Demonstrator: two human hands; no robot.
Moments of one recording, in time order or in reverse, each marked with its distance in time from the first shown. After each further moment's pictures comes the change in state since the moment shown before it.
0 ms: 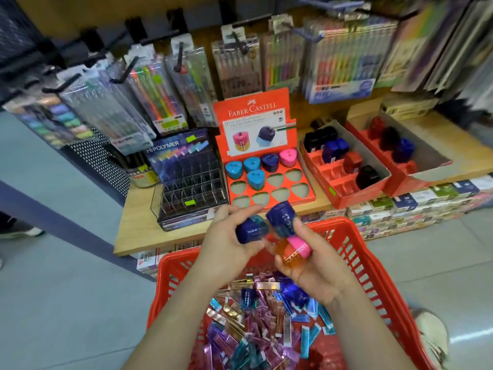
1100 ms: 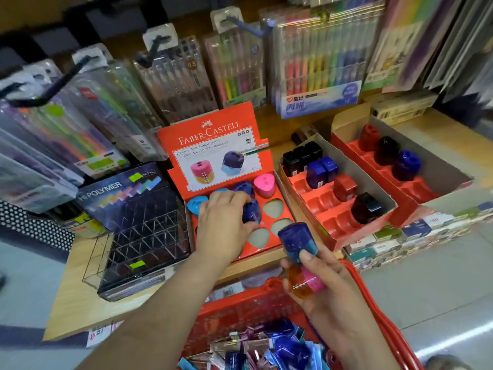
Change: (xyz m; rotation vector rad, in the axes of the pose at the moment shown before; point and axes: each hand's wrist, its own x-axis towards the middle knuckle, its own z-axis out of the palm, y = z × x) left_hand 0.171 -0.035 0.065 0.753 0.173 0.215; right_hand 0.057 -0.042 -0.059 0.051 0.085 -0.211
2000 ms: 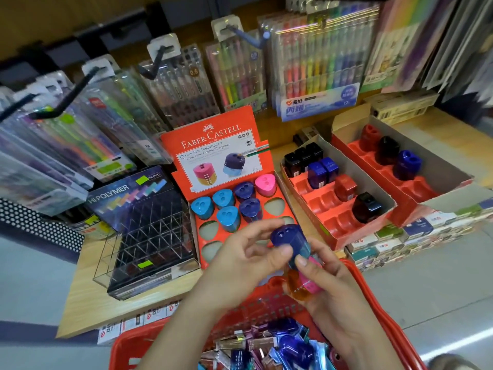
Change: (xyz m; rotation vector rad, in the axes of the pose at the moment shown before) left_hand -0.058 0.044 -0.072 -1.183 -0.494 -0.285; right_hand -0.005 -0.002 0.002 -0.055 0.012 -0.013
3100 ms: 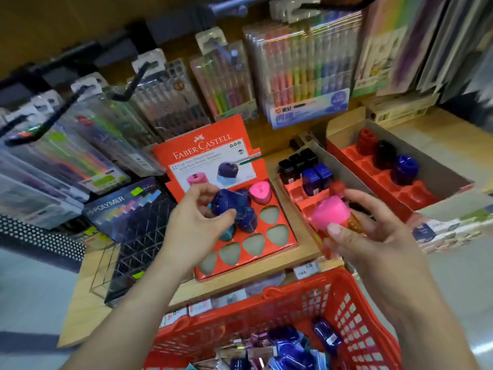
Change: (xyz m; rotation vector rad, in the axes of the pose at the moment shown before) left_hand 0.046 0.020 -0.040 0.422 0.537 0.126; right_hand -0.001 -0.087 -0.005 -0.398 0.142 -0.377
